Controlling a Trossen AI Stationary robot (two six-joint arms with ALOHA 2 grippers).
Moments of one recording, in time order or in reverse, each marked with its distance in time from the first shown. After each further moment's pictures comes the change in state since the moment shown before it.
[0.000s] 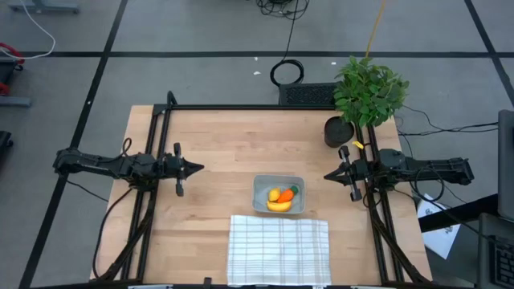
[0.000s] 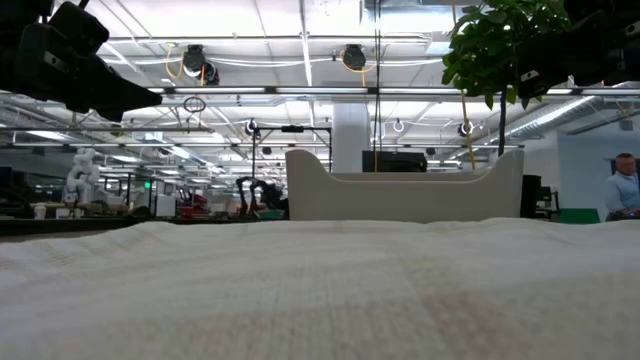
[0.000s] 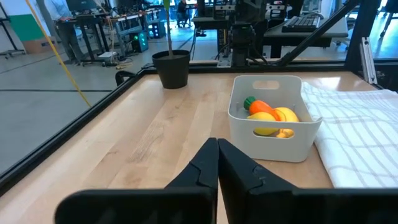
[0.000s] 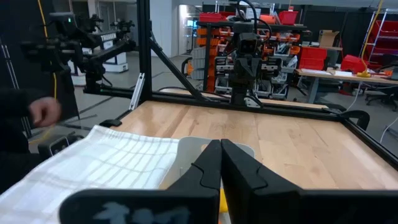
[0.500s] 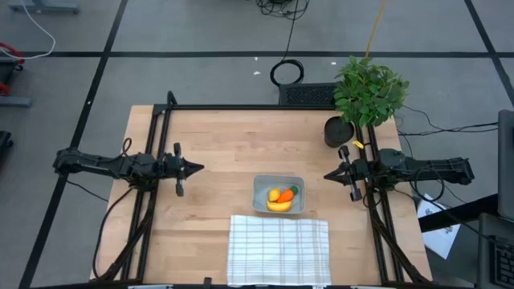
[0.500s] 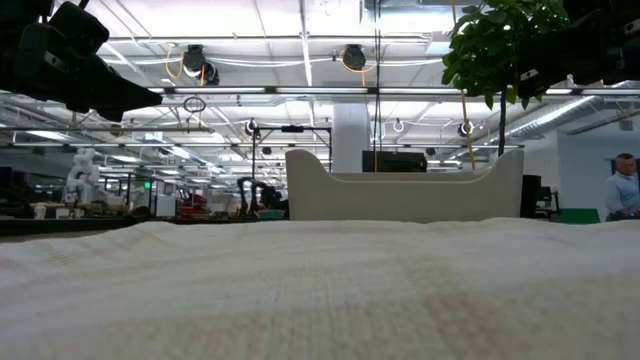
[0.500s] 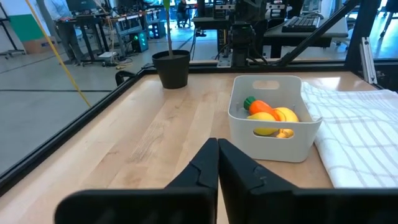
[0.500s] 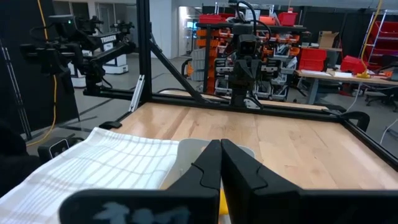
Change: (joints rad) left arm 0.000 0.001 0.000 0.001 0.000 0.000; right arm 0.000 0.008 0.000 0.014 0.001 0.007
